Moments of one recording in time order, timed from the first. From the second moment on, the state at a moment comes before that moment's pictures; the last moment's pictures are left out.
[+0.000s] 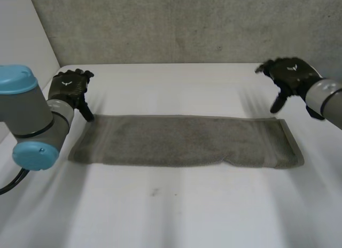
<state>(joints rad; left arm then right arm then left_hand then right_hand) 4.46 -2.11 -1.36 3.35 -1.63 3.30 1.66 -0.99 1.12 0.10 1.14 2.71 0.18 0.17 0.17 0.17 0.03 0.24 0.26 0.25 0.27 0.06</state>
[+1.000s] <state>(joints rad) 4.43 -1.92 -1.61 3.35 -1.62 3.05 1.38 -1.07 1.70 -0.20 1.23 2.49 0.18 0.17 0.17 0.17 0.03 1.32 1.31 1.34 1.34 1.16</state>
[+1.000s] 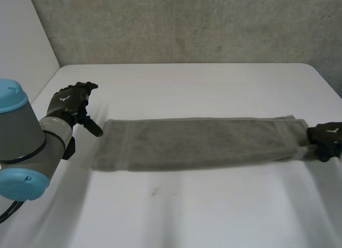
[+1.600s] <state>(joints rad) 4.43 -1.89 -1.64 3.39 -1.62 3.05 1.91 -1.15 1.39 -0.11 1.24 2.44 0.18 0.17 0.17 0.17 0.03 1.34 1.32 1.35 1.35 1.17</state>
